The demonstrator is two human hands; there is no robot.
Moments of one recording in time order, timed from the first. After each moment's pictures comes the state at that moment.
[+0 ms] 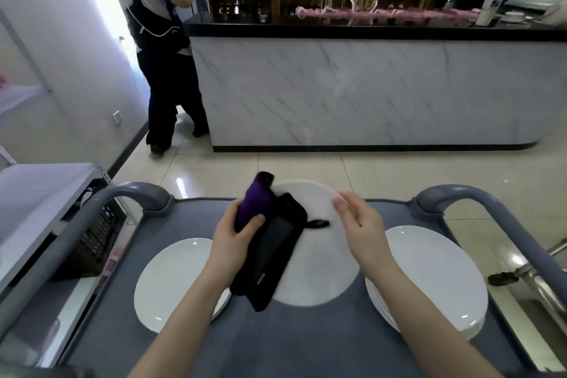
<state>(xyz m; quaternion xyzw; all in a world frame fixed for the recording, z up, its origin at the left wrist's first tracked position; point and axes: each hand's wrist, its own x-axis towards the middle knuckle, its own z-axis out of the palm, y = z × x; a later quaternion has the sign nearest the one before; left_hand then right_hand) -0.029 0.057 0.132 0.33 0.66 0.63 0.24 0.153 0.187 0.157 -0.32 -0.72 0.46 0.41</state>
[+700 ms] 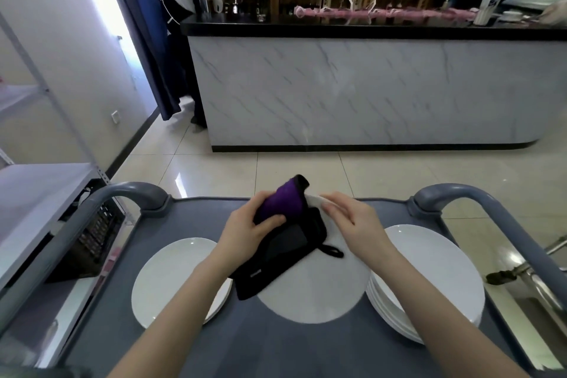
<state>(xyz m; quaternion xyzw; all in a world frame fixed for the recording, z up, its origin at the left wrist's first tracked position) -0.031 0.075 0.149 0.51 0.69 0.48 0.20 0.159 0.193 0.171 -0.28 -0.82 0.41 0.30</state>
